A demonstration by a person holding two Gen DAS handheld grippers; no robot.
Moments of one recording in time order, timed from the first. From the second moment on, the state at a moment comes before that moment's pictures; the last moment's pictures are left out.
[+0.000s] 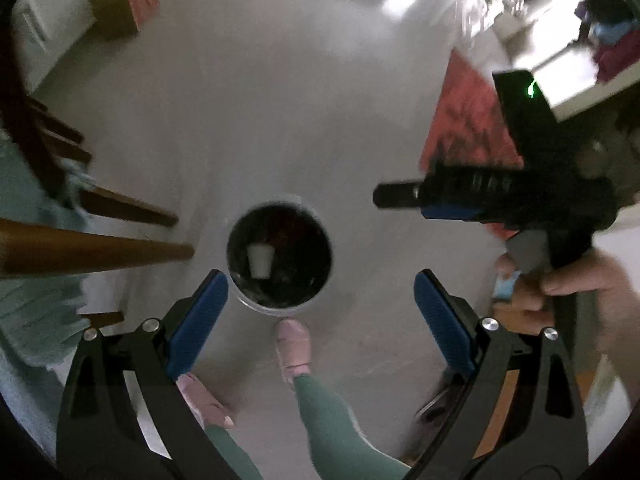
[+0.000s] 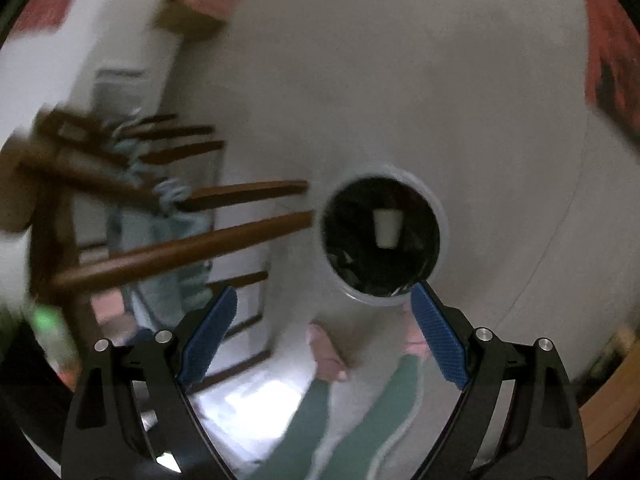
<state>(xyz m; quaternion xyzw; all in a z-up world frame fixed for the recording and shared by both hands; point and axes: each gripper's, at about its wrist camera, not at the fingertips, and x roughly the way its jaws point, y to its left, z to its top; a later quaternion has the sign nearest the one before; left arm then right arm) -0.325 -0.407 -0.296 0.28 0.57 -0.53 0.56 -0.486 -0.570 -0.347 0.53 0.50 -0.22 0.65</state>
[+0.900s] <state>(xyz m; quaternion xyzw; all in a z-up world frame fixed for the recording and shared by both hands) -0.079 0.070 -0.084 0.19 0.46 -0.17 0.85 -0.130 -0.146 -0.081 -0.04 0.49 0.29 0.82</state>
